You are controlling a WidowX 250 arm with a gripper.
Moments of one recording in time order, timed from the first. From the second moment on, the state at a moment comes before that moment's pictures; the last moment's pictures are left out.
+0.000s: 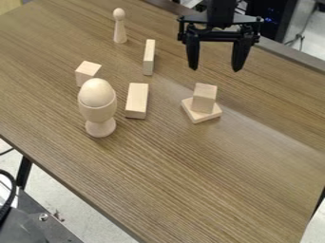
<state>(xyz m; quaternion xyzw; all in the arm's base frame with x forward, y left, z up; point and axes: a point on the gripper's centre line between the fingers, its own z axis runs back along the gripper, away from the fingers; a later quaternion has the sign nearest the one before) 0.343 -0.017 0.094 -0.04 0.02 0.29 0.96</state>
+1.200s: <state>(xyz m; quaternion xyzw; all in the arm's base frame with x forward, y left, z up) 0.297 0.023 0.136 0.01 0.01 0.19 0.98</state>
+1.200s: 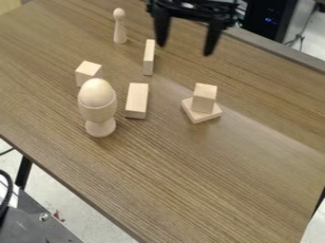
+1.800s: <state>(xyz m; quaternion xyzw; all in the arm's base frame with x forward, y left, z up) 0.258 0.071 0.128 0.01 0.07 0.16 0.98</state>
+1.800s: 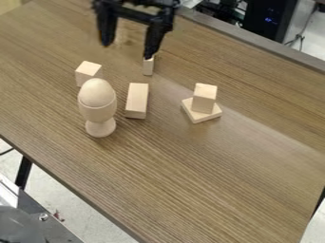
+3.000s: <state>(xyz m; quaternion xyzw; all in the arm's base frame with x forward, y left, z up) 0.215 0.071 0.103 0.02 0.08 0.21 0.98</state>
